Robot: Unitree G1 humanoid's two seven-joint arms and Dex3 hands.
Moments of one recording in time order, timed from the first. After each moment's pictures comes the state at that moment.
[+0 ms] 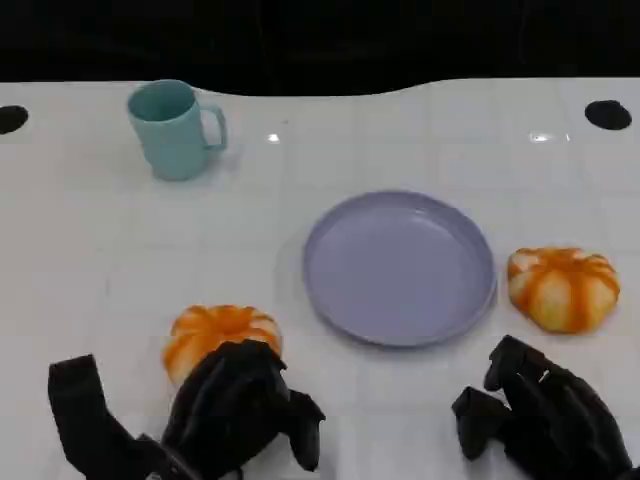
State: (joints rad) left arm -0.11 -0.13 0.09 0.47 -0.52 0.02 -0.87; right arm -0.05 0.05 -0.18 0.52 0.48 -0.07 0.86
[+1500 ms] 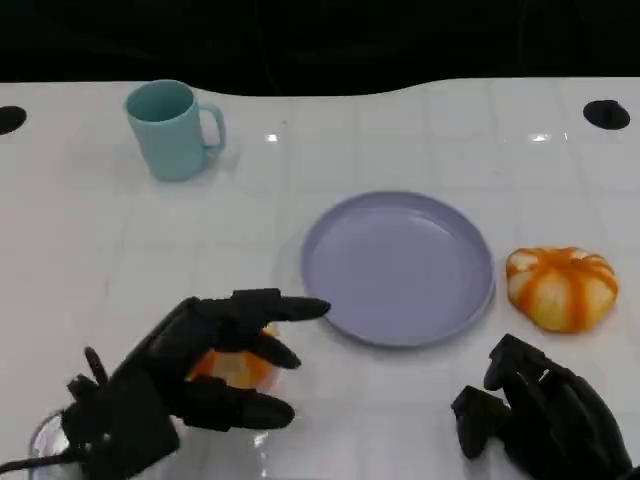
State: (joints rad) left arm -0.14 0.15 -0.02 0.32 0.26 -0.58 -0.44; right arm -0.05 0.05 -0.18 0.51 0.48 -0.07 0.85
